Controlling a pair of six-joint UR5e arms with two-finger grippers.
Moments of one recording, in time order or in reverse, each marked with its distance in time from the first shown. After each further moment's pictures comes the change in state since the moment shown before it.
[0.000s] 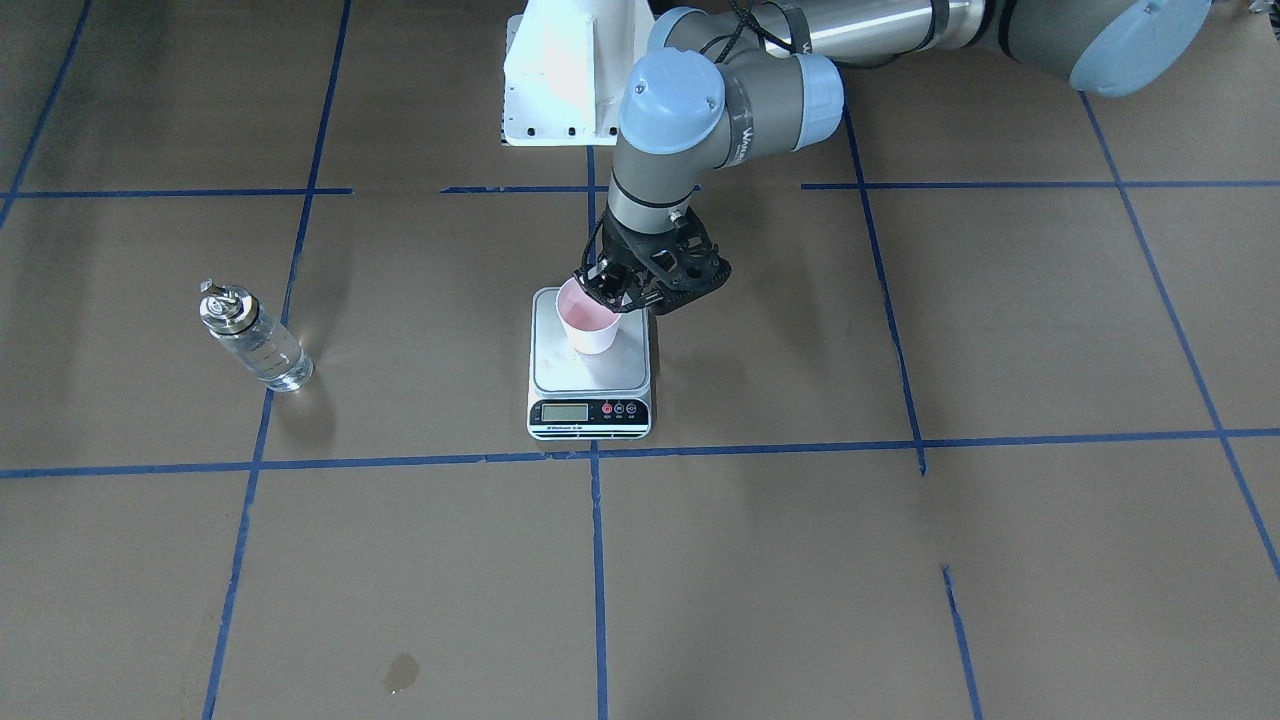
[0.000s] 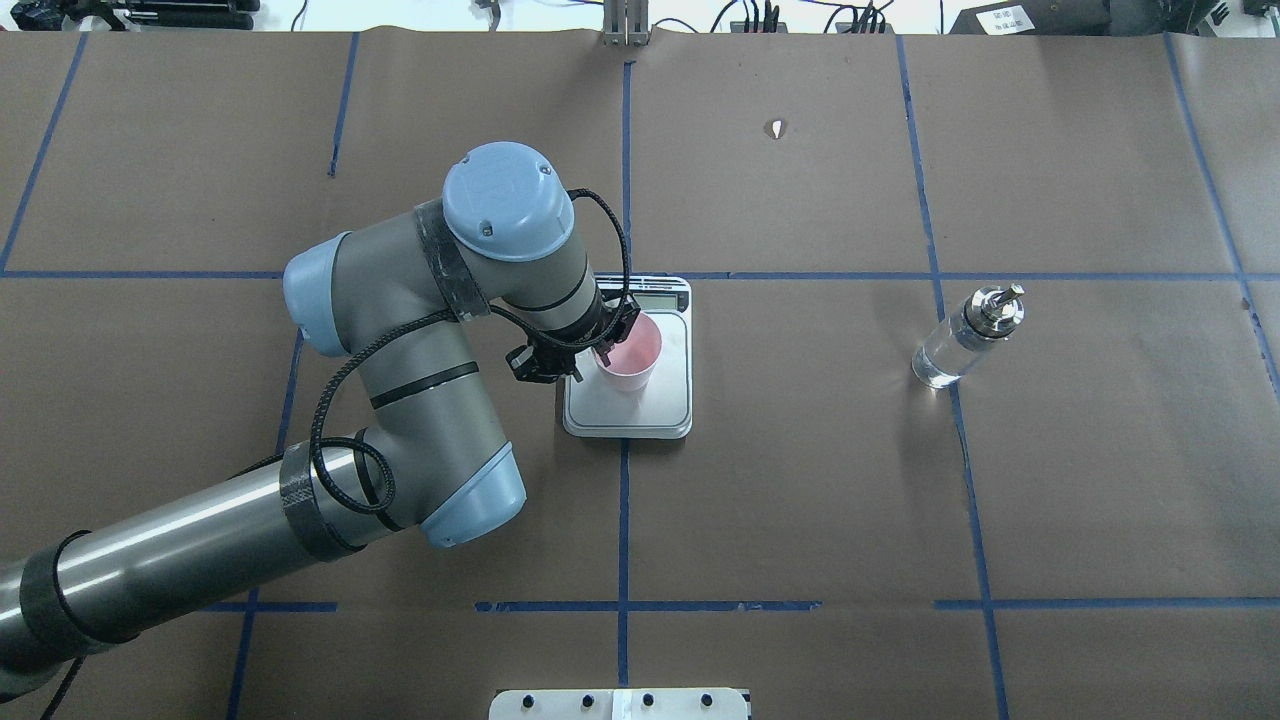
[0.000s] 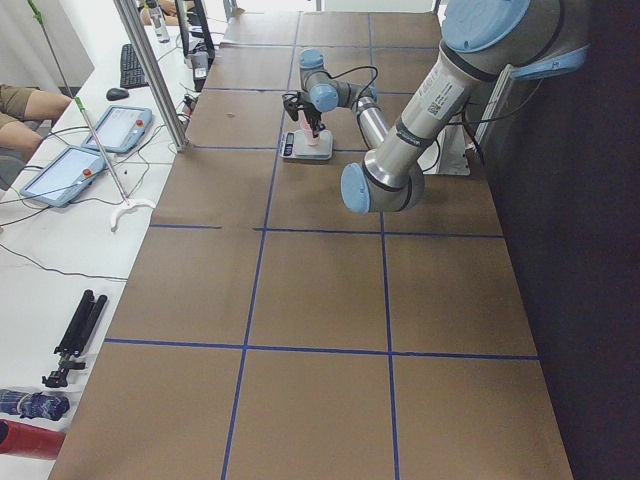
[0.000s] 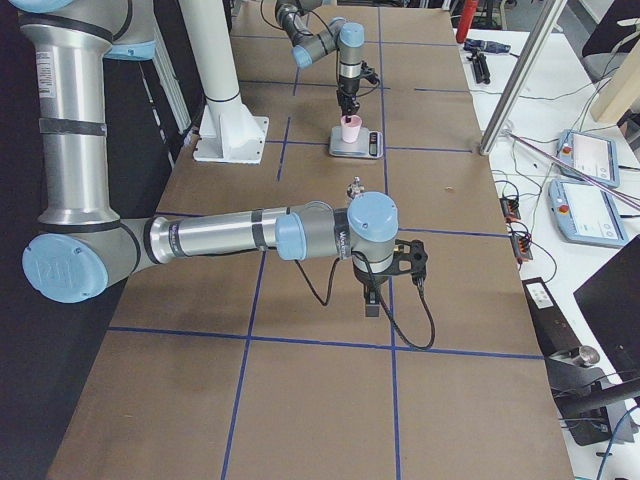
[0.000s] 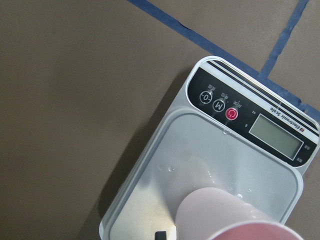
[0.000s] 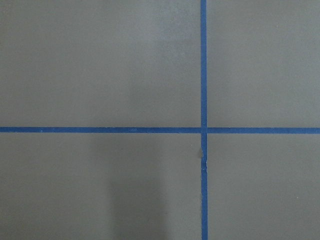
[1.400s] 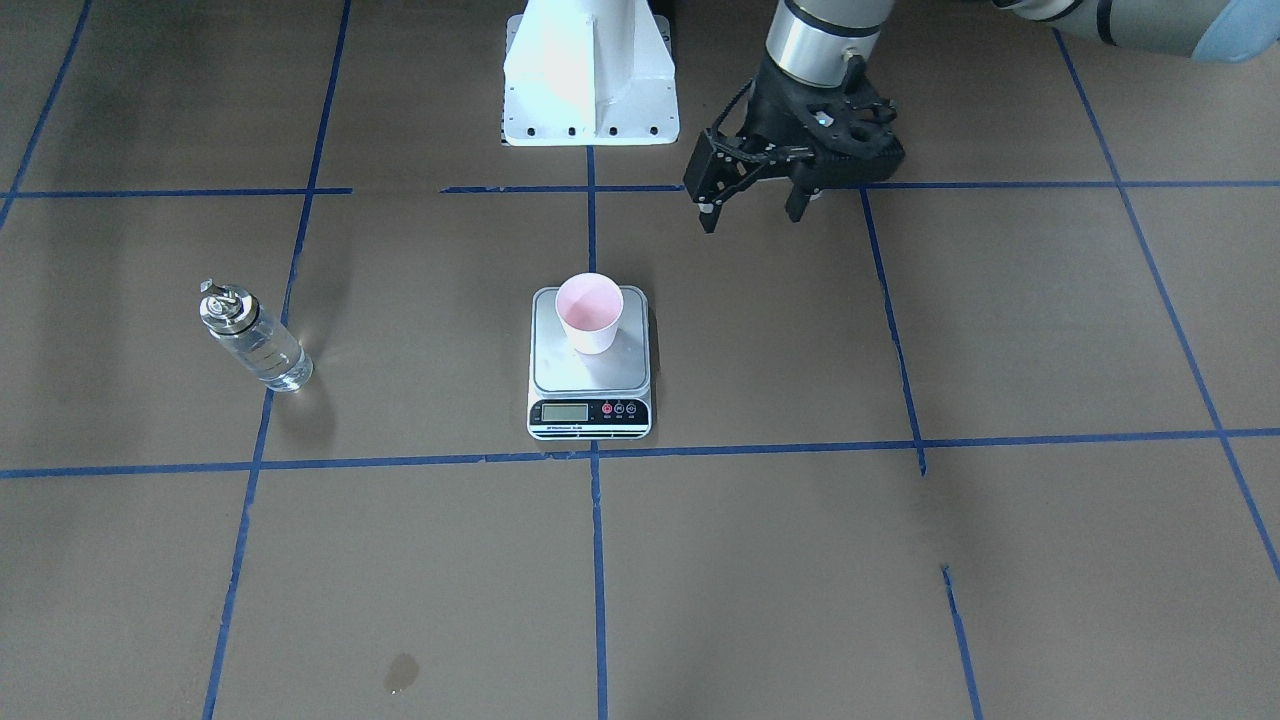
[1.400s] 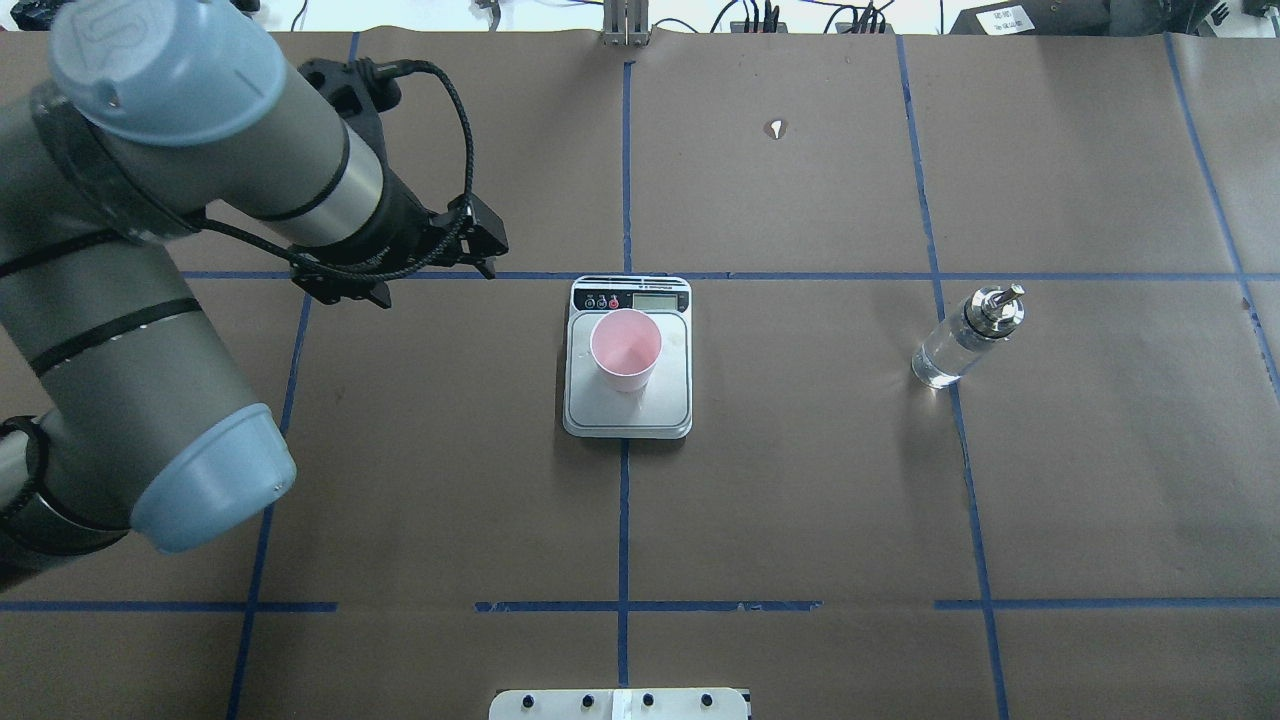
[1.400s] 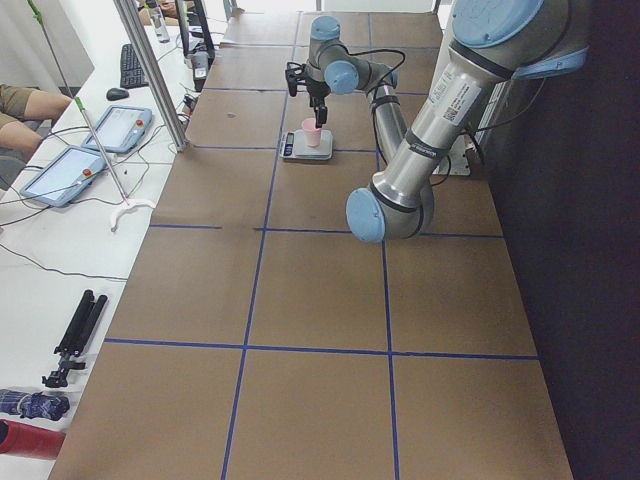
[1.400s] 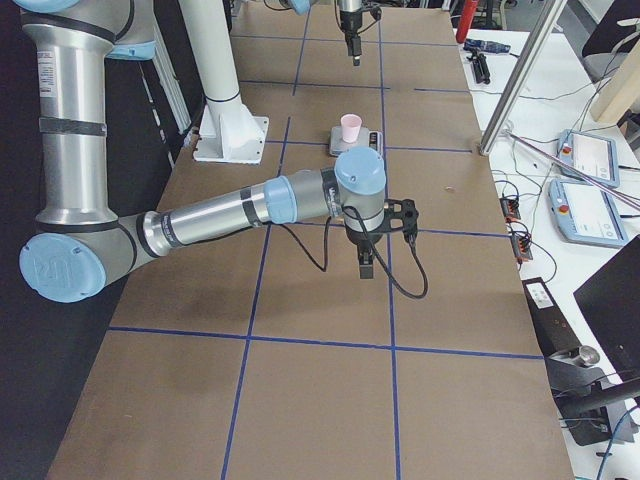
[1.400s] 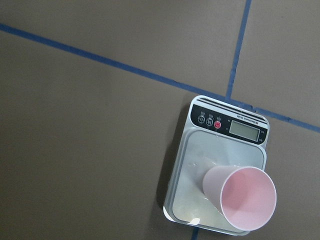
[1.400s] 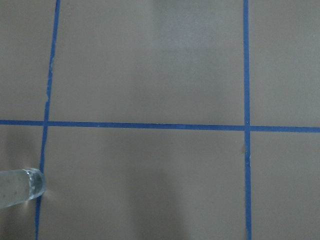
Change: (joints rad) left arm -0.205 0.186 -0.473 0.297 -0.013 0.449; right arm -0.042 -0.022 0.238 -0.121 0.014 0.081
